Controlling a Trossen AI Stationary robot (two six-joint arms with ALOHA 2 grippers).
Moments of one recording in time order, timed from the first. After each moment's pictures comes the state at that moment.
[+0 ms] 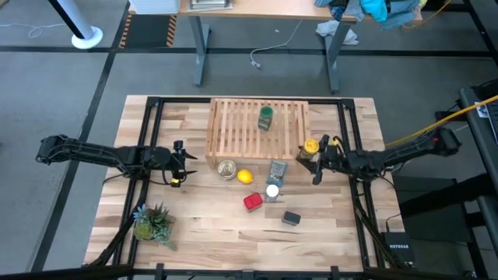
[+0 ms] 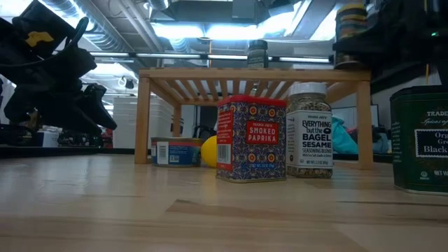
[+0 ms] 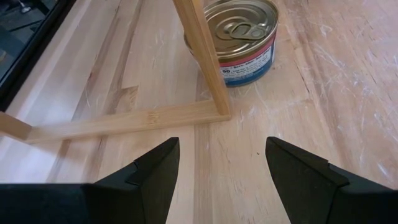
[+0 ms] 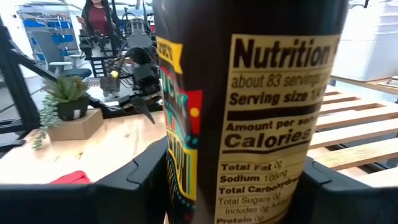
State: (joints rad) left arm -0.01 0.56 0.08 -0.12 -0.20 0.24; right arm 0.25 0.66 0.11 0.53 0.49 0.08
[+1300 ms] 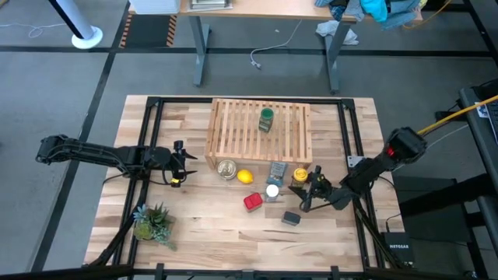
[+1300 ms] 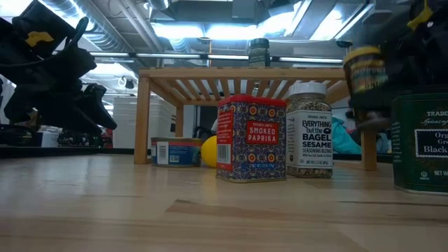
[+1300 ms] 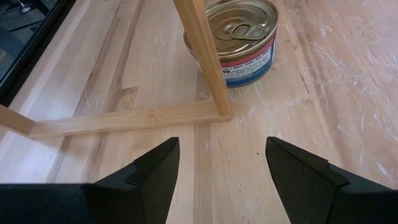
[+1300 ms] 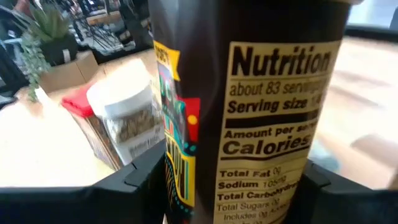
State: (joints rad) left arm -0.01 0.56 0.08 -0.12 -0.20 0.24; right arm 0.70 1.56 0.16 0.99 0.99 0.57
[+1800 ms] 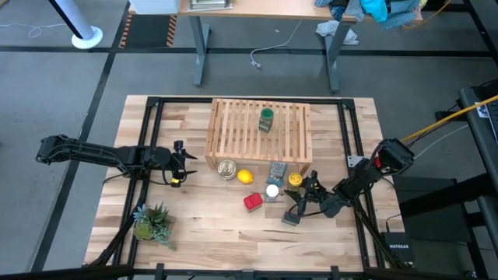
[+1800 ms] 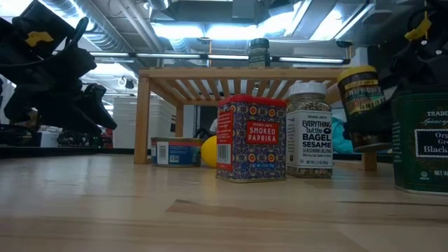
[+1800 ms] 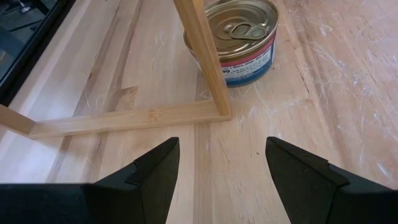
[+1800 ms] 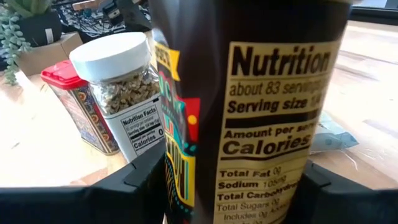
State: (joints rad) left arm -0.01 0.56 0.08 -0.12 -0.20 0.24; right arm 0.70 1.75 0.23 0.99 1.00 0.66
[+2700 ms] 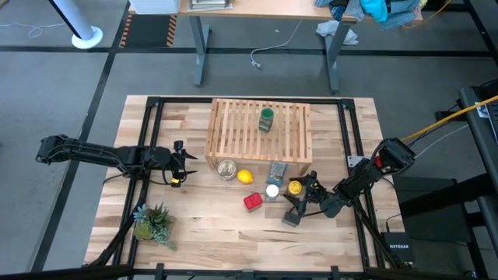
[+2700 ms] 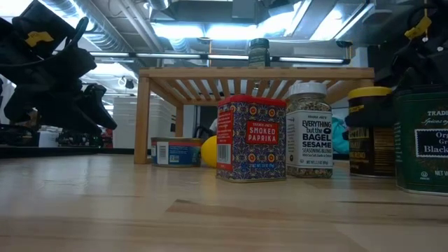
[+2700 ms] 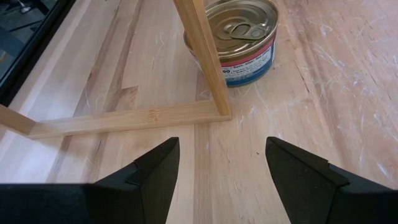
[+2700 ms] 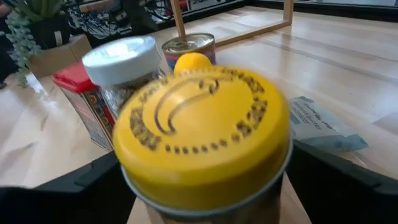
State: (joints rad) left arm -0.01 0.56 0.08 -0.12 -0.20 0.24; right arm 0.70 1.73 0.23 1.00 0.98 0.65
